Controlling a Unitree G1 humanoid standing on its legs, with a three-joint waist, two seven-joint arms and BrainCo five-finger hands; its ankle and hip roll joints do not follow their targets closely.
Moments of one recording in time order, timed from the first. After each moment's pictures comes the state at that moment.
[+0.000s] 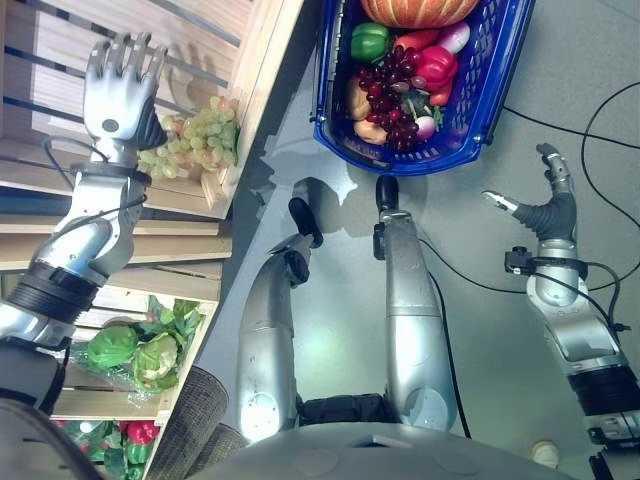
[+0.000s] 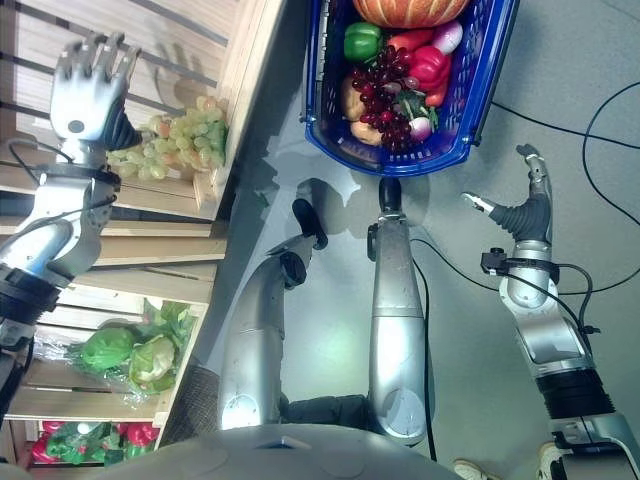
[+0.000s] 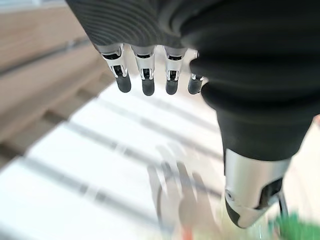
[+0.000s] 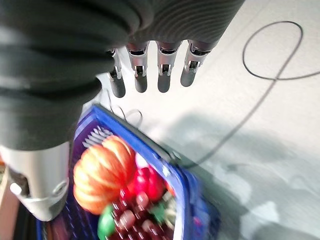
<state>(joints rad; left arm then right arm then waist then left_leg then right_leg) -0.53 0.96 -0.46 0.21 0.61 0.35 0.41 -0.04 -0.70 0.01 0.00 0.09 -0.13 -0.48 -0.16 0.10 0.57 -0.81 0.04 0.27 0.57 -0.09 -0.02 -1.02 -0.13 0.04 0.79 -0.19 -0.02</state>
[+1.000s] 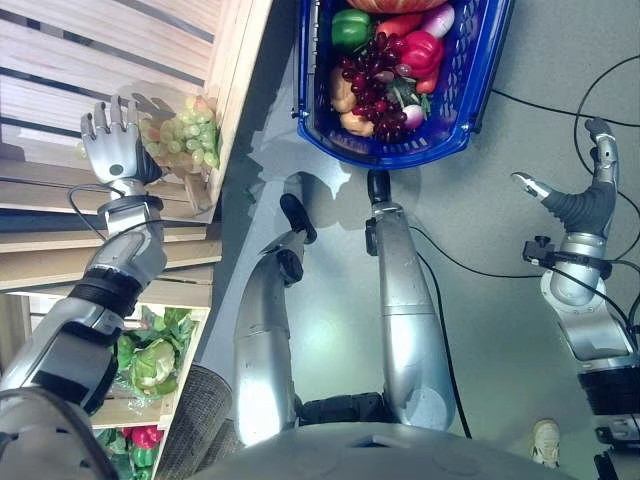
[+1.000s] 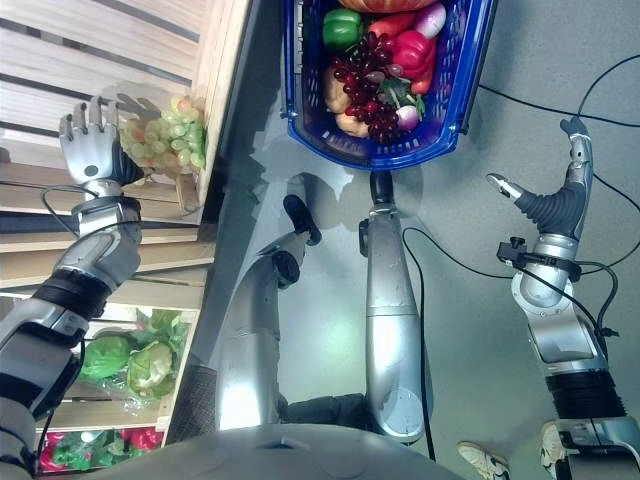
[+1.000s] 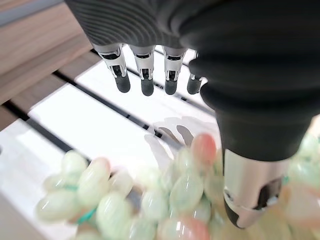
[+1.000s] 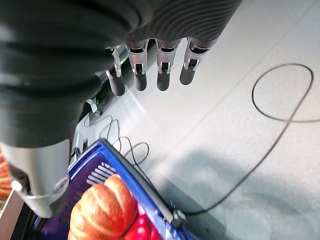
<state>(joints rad) -0.64 0.78 -0.50 0.52 0.55 0.53 0.59 -0.05 -0.71 -0.02 -0.01 0.01 -0.18 -0.62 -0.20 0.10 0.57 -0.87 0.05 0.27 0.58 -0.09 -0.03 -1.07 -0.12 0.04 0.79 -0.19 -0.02</state>
